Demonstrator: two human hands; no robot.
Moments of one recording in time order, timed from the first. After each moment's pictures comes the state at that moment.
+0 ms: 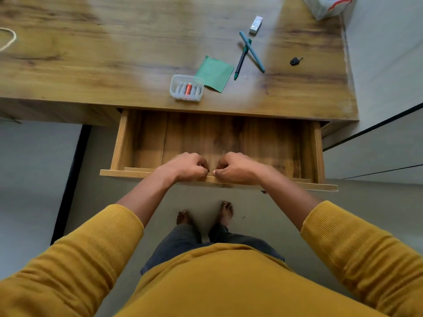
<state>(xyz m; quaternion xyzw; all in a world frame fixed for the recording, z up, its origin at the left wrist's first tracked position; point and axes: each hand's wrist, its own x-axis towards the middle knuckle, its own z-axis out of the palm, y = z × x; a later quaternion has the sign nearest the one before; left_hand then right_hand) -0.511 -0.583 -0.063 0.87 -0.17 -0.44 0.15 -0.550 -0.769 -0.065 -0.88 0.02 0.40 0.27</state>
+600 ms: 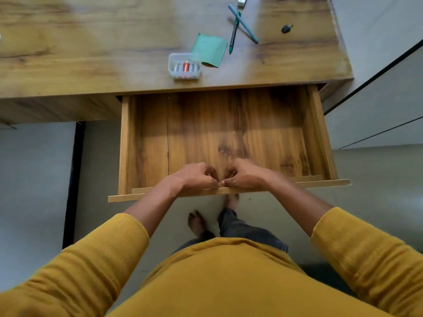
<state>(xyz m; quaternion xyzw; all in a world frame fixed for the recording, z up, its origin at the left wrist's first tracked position) -0.580 -0.546 -0.082 0.82 -0.22 -0.50 0.17 -0.639 -0.734 -0.084 -0.87 0.08 0.40 0.29</state>
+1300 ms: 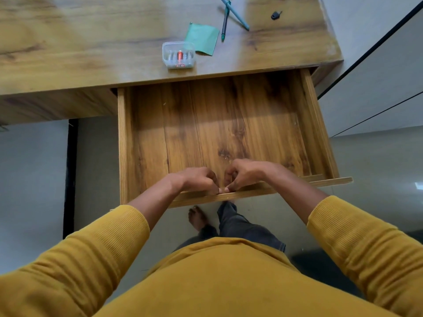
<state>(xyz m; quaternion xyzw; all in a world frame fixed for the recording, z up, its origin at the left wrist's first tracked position) -0.606 -0.534 -0.095 0.77 -0.25 -0.57 0.12 -0.665 -0.728 -0.095 -0.83 0.02 0.48 0.28</state>
